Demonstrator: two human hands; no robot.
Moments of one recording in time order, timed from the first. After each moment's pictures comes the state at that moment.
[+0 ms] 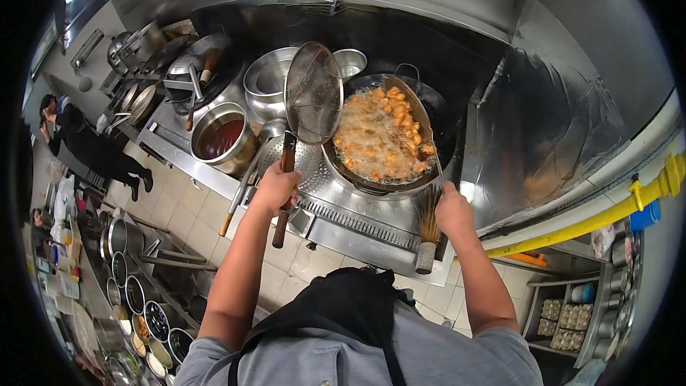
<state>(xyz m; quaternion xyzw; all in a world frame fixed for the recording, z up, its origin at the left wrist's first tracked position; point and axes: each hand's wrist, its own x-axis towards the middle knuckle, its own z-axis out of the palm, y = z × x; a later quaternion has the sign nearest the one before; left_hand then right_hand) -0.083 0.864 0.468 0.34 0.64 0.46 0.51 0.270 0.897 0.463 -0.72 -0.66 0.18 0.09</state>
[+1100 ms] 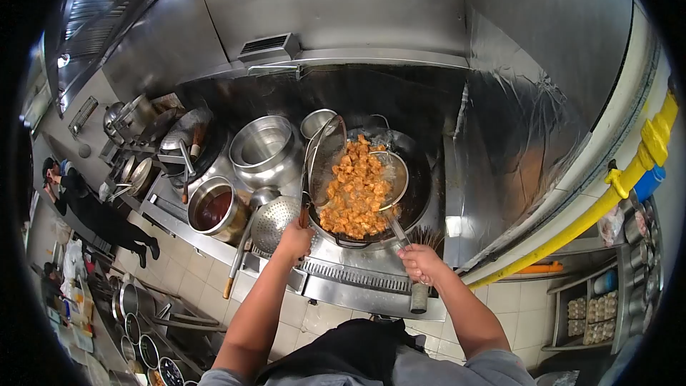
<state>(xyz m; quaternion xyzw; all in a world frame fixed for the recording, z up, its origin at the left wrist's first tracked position) -0.020 0.919 0.443 0.41 0.69 0.38 0.46 0.303 0.905 0.389 -0.45 -0.27 0.81 0.26</state>
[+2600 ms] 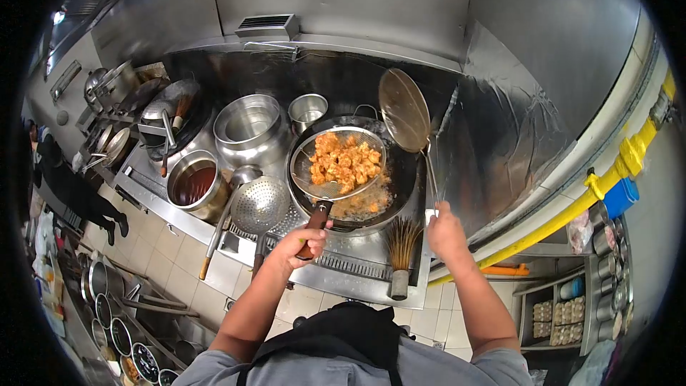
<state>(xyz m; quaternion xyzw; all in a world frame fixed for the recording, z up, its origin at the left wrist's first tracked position) -0.009 0.872 0.424 0.14 0.25 0.43 0.86 0.315 0.886 0.498 -0.67 -0.69 0.08 0.26</state>
